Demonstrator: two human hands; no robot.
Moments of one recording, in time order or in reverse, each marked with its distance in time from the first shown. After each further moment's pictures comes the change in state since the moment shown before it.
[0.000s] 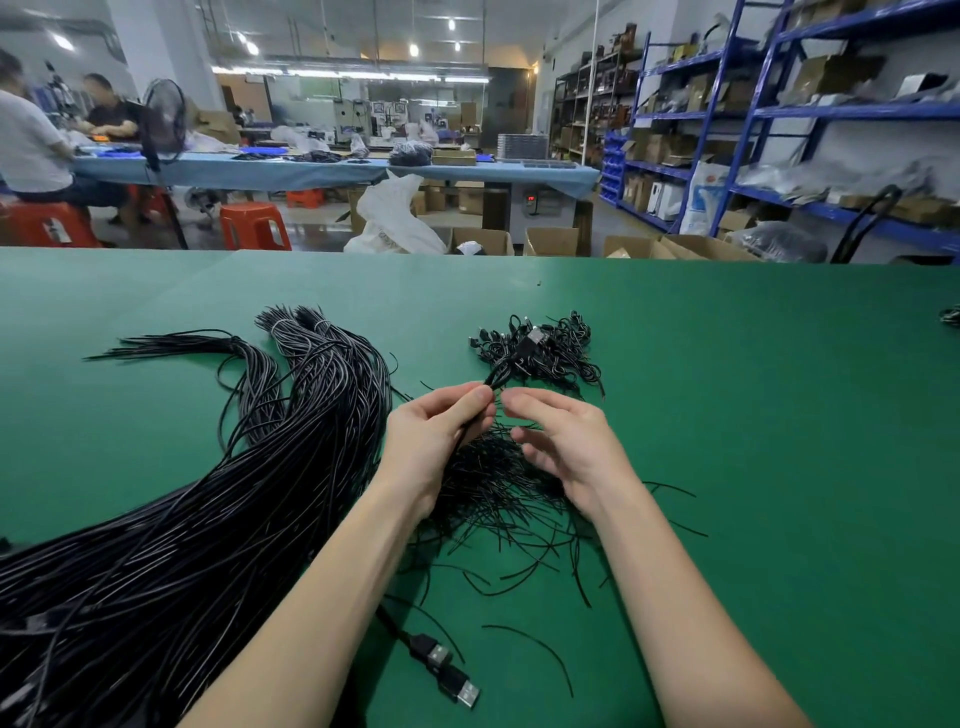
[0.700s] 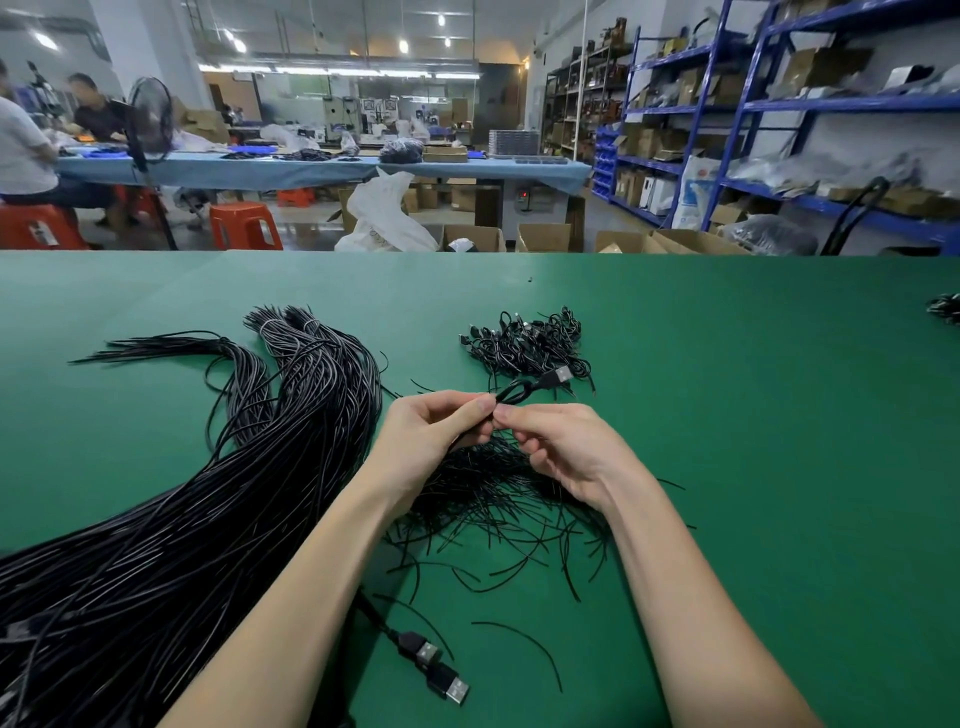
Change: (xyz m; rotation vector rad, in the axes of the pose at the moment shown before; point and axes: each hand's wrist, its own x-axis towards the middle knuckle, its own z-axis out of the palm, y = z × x) left_hand -0.002 0.004 -0.004 0.291 -0.221 0.046; right_hand 0.008 -0.002 -0.022 -0.071 -0.154 0.125
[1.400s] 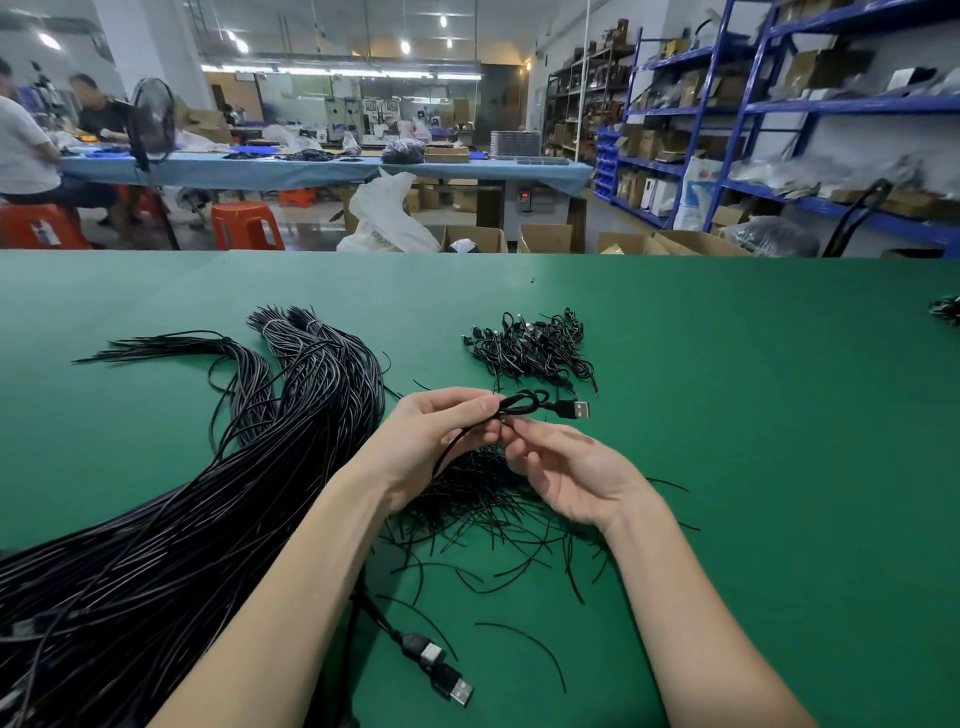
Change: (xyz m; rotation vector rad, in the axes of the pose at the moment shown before) left_hand -0.004 0.017 -0.006 -0.191 -0.186 -0.126; right_hand -0.005 0.018 -0.009 0.537 -0.370 0.148
